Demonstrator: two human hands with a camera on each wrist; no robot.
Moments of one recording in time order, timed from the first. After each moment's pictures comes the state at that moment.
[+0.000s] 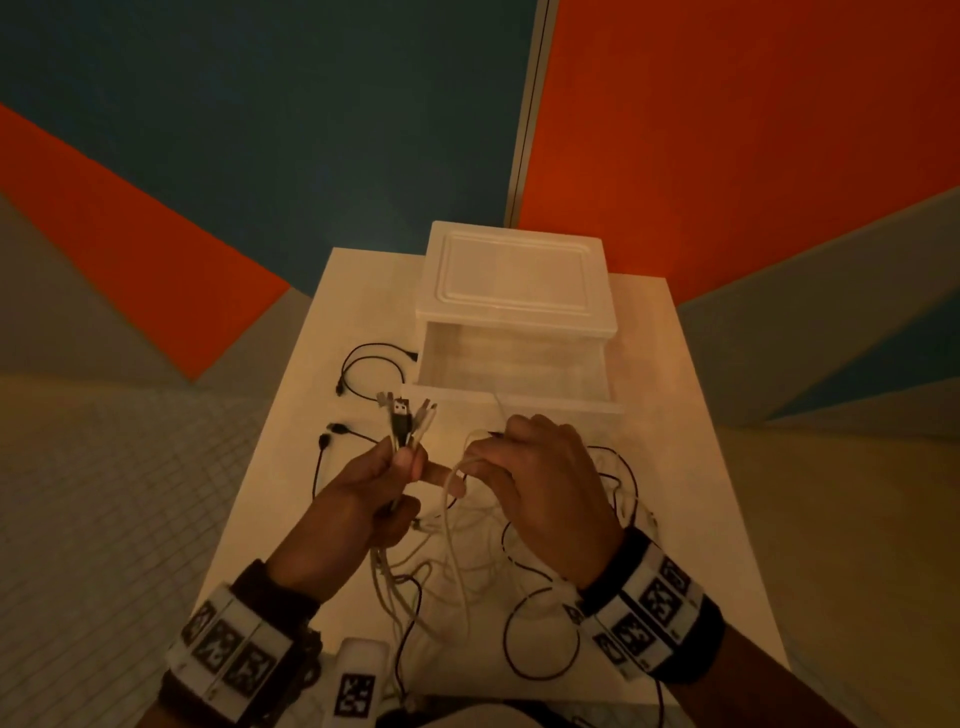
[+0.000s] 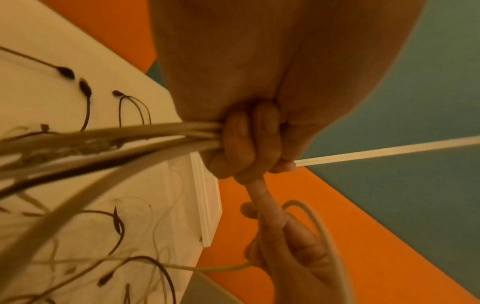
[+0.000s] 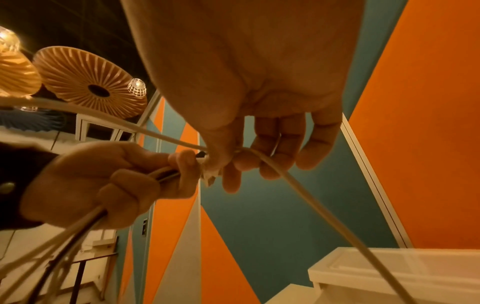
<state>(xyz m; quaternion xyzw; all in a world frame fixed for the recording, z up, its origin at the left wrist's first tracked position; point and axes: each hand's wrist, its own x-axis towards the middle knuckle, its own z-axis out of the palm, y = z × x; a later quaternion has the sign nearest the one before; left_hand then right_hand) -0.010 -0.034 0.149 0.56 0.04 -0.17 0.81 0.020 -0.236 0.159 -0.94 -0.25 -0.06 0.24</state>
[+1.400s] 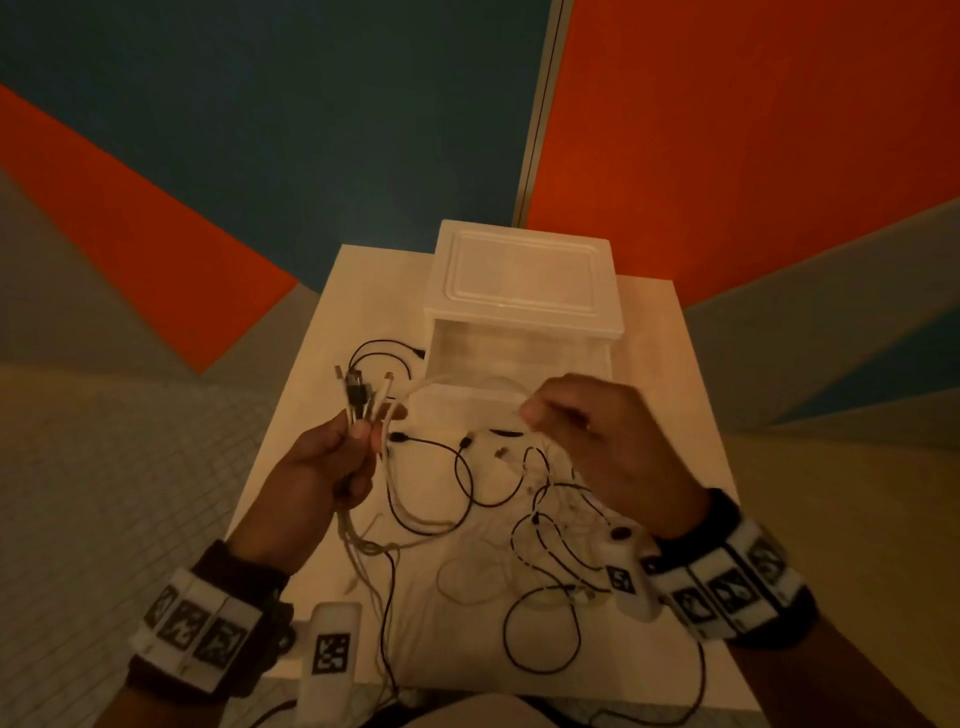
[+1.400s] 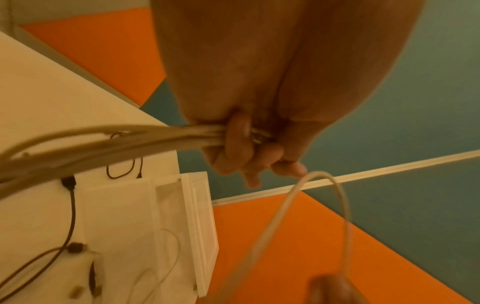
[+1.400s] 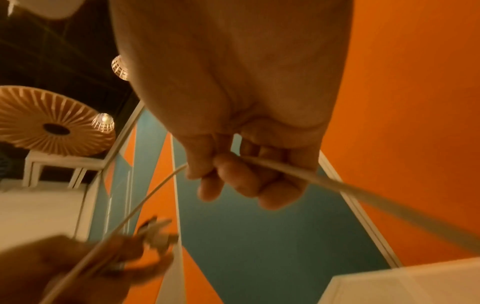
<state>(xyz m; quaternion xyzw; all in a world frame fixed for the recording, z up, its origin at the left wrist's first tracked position) -0.004 -0.001 0.149 0.63 0.07 -0.06 0.77 0.041 -0.267 0.206 -0.87 -0.25 0.00 0.43</state>
